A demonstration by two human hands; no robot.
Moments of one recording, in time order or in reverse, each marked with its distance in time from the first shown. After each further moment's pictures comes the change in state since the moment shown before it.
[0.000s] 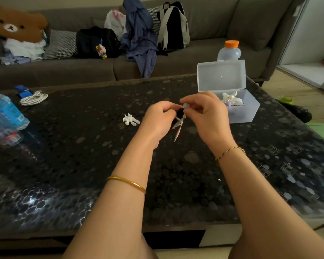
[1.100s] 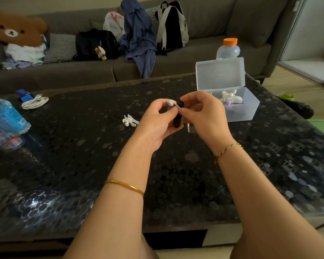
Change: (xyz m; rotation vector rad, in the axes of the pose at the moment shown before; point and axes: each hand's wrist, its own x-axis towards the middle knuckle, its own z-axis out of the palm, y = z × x) left_hand -0.001 0.000 0.002 -0.440 -0.036 -0.136; right_hand 0.002 -0.005 -0.001 0.225 -0.034 0.216
